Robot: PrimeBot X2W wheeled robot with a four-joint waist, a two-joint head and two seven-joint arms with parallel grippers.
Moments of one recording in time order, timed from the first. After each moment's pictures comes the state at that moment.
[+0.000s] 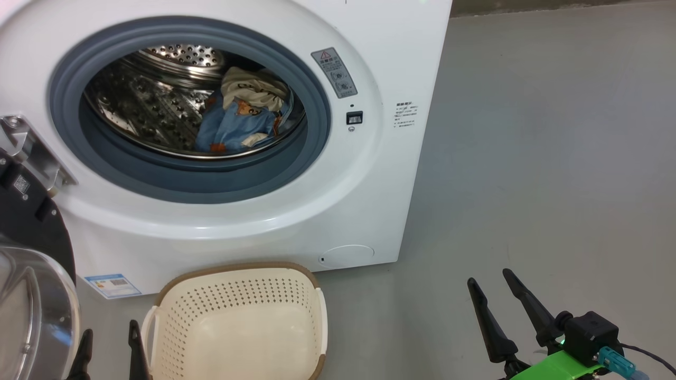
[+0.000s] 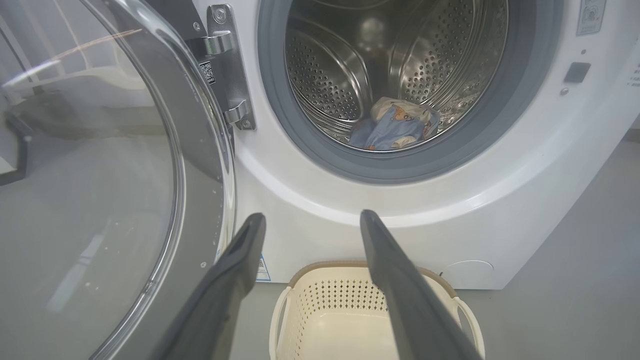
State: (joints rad) left arm 0.14 0.22 -0.11 0.03 -0.34 0.27 -0.24; right arm 0.00 -0.13 0.16 0.12 0.32 0.13 -0.26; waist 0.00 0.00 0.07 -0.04
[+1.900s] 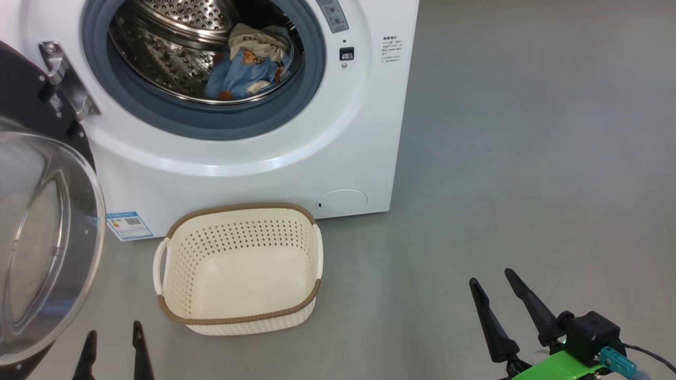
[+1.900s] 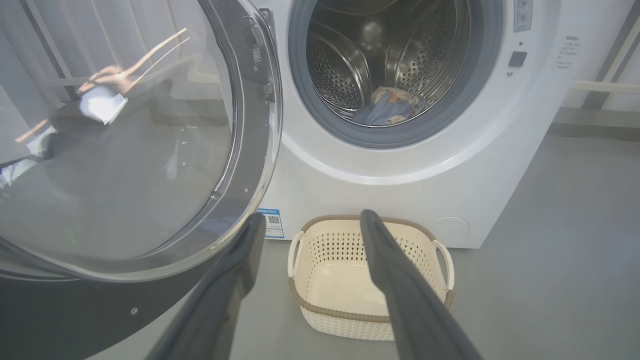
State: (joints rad) left arm 0.14 0.17 -0.08 0.05 -0.30 0.24 -0.25; right arm 0.00 -0.13 0.15 0.12 0.31 0.13 -0.26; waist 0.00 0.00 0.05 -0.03
